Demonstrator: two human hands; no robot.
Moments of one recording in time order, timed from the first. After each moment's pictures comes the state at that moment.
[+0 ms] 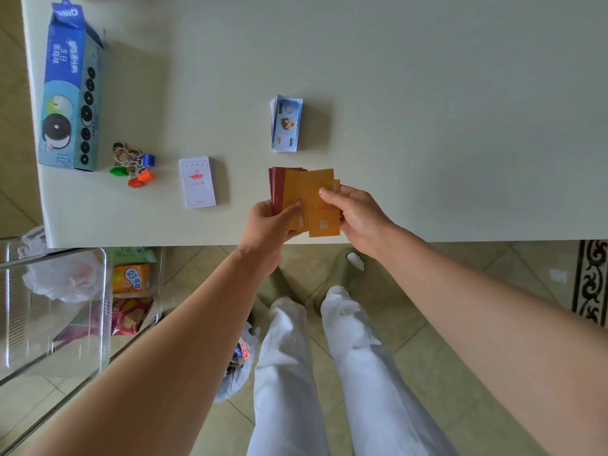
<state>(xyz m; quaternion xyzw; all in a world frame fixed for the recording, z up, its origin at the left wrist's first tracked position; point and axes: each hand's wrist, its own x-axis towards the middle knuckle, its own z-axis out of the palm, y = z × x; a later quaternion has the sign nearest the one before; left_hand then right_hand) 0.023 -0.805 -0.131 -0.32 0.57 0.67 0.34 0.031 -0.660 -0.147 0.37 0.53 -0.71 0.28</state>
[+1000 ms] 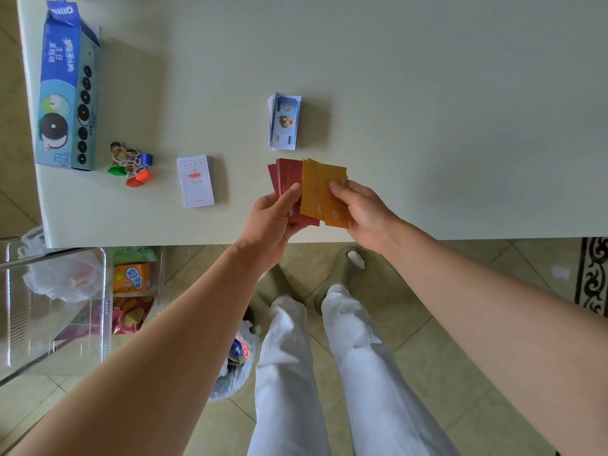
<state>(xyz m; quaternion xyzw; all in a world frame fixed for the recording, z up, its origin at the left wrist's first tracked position) 0.015 -0.800 -0.125 -0.33 0.50 0.72 0.36 0.028 -0.650 -0.152 0.38 0.50 -0.72 0.29</state>
